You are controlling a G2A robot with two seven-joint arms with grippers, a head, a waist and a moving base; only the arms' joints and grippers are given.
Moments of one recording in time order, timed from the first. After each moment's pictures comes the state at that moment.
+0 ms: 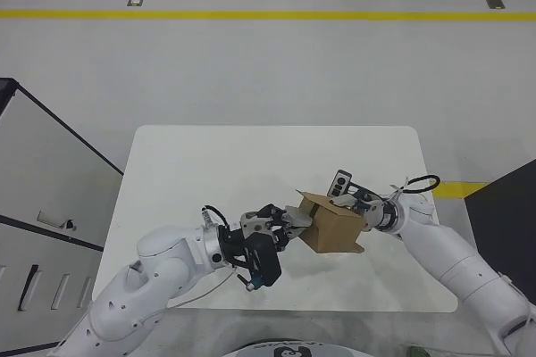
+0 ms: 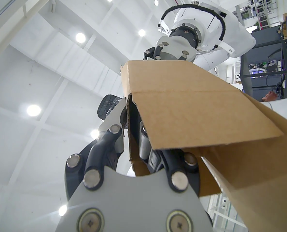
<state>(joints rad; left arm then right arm) 1.49 -1.00 -1.09 -2.17 1.88 -0.53 0.29 -1.09 -0.94 0.80 -1.27 1.38 0.22 1.54</state>
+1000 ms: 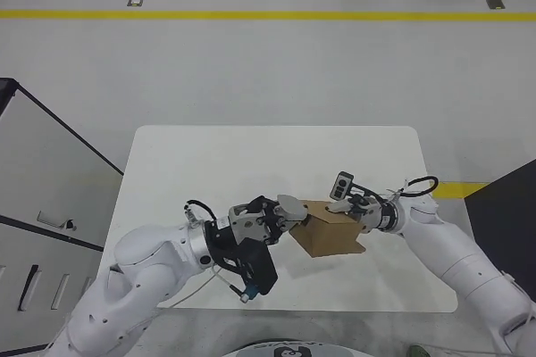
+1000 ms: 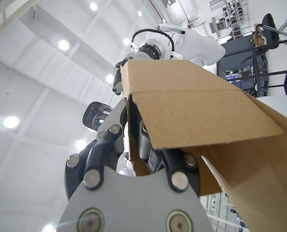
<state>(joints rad) 1.49 -0.99 -1.14 -2.28 1.98 -0.52 0.25 -1.07 -0.93 0.81 -1.23 1.25 0.18 1.54</state>
